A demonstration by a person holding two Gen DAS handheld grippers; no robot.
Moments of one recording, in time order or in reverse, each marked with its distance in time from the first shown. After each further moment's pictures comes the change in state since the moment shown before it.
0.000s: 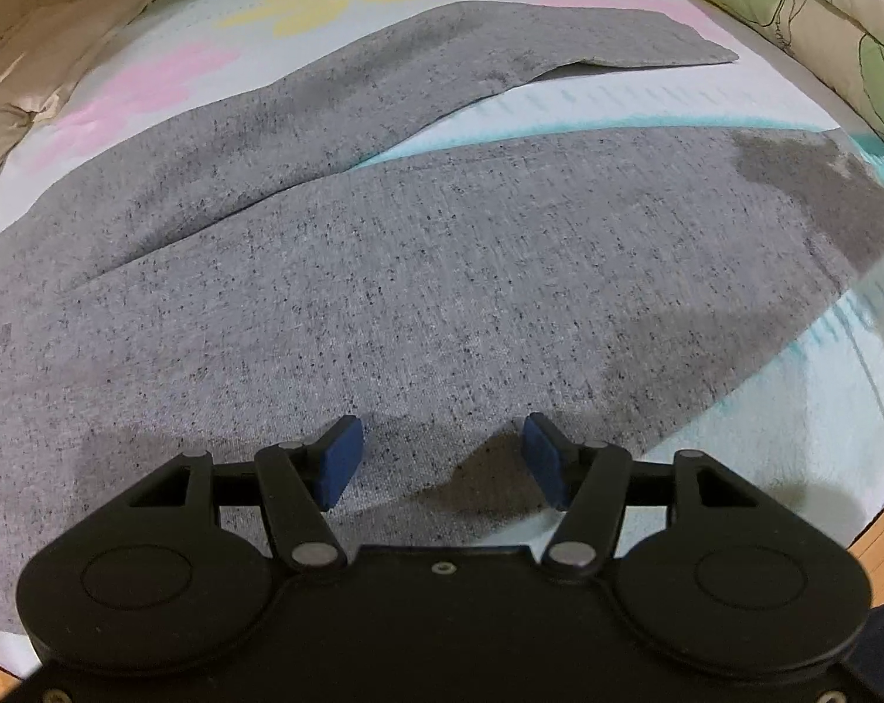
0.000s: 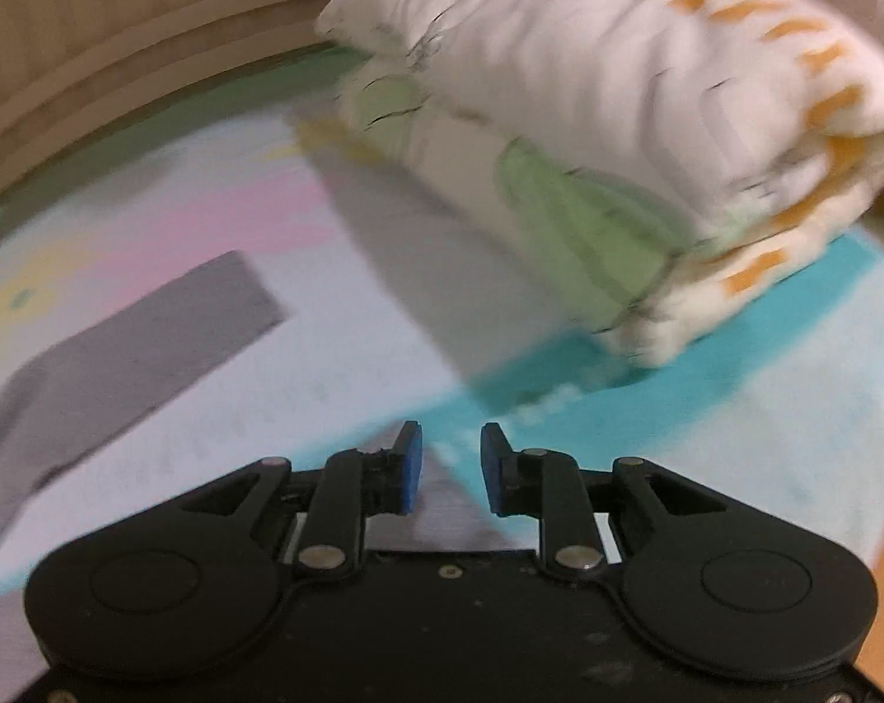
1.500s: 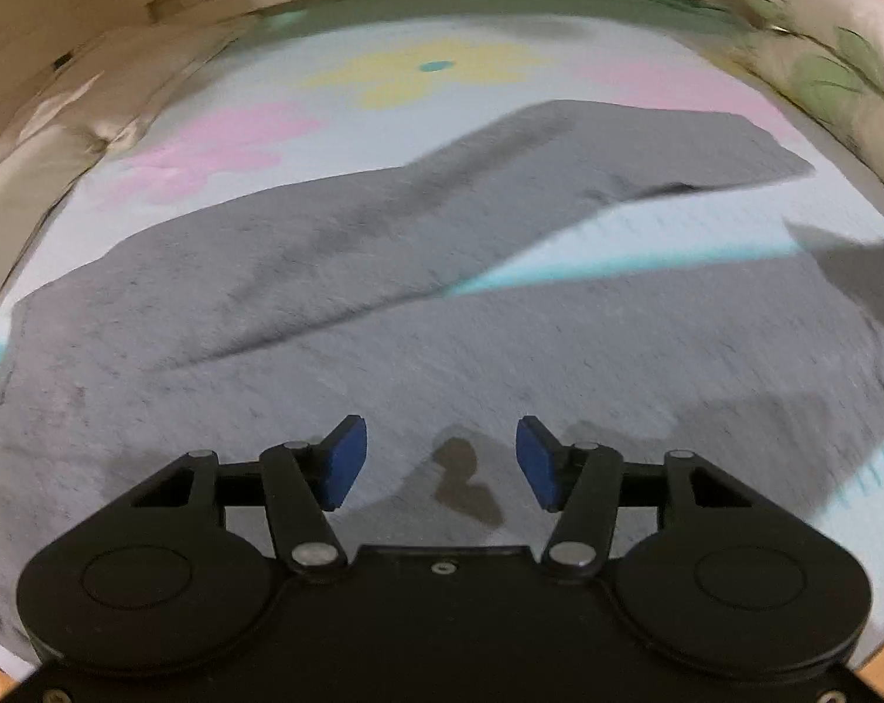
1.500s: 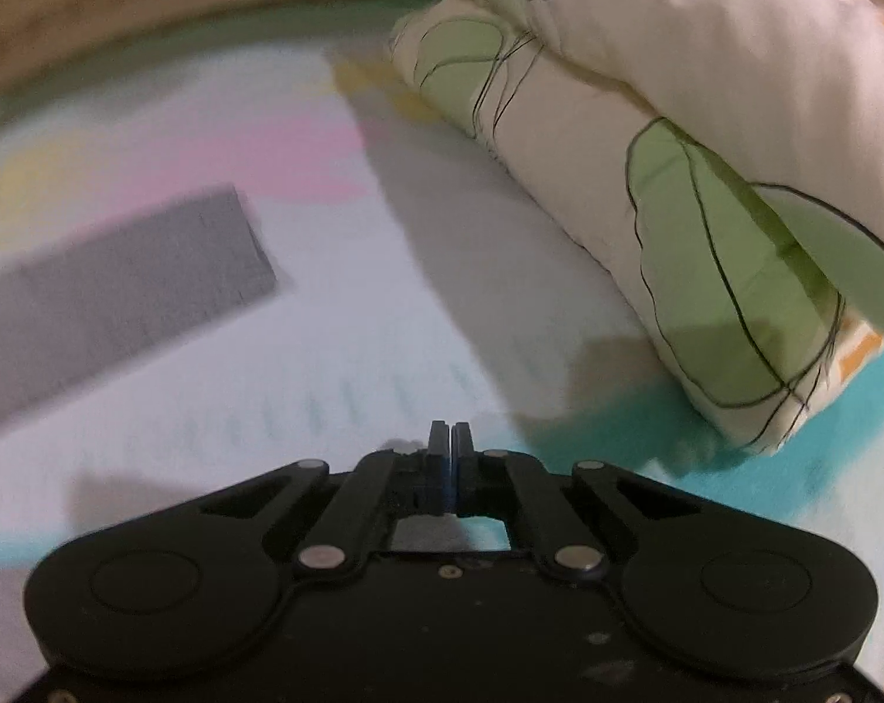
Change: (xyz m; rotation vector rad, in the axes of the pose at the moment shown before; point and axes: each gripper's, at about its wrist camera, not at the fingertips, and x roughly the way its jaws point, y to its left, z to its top) left arm -0.016 0.036 0.038 -0.118 -0.122 0.106; right arm 0.101 0.044 0.011 -0.250 0.038 -0.086
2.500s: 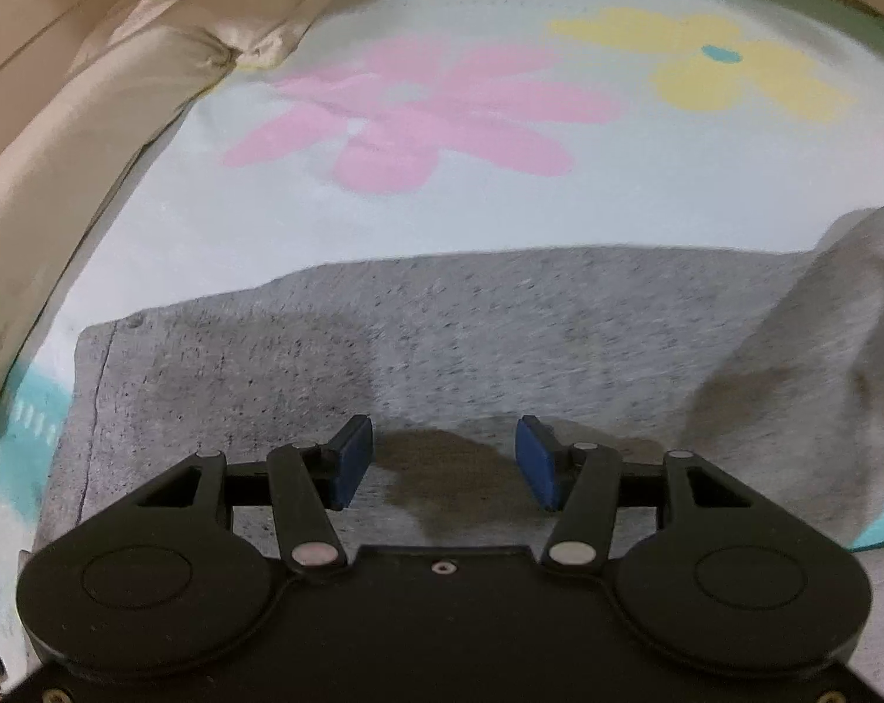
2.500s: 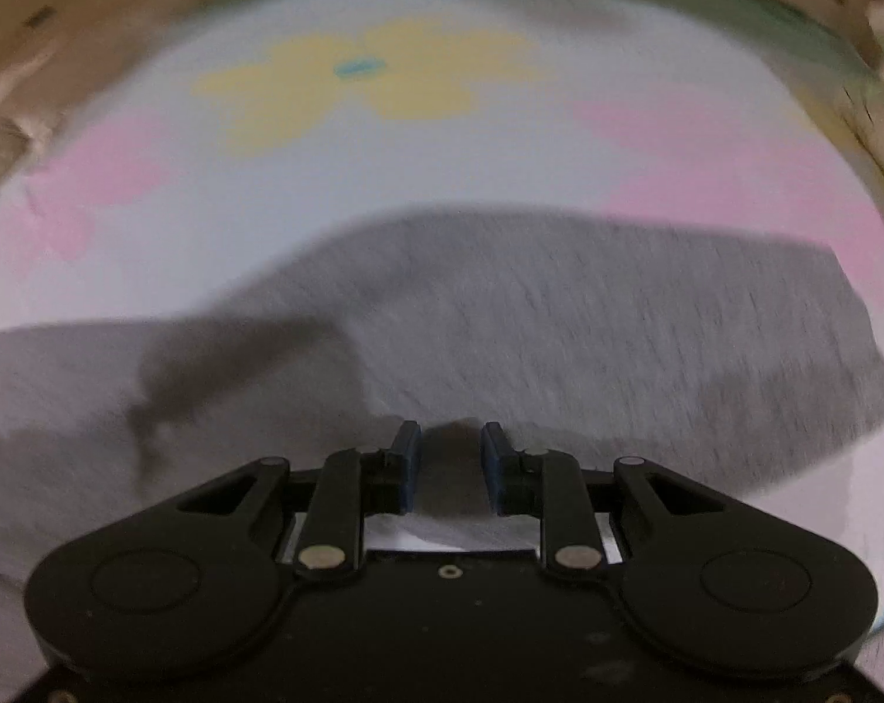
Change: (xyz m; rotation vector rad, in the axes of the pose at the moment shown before) left arm 0.128 0.169 0.092 -0.184 0.161 0.196; right arm -0.028 0.286 0.029 -0.303 0.123 0.386
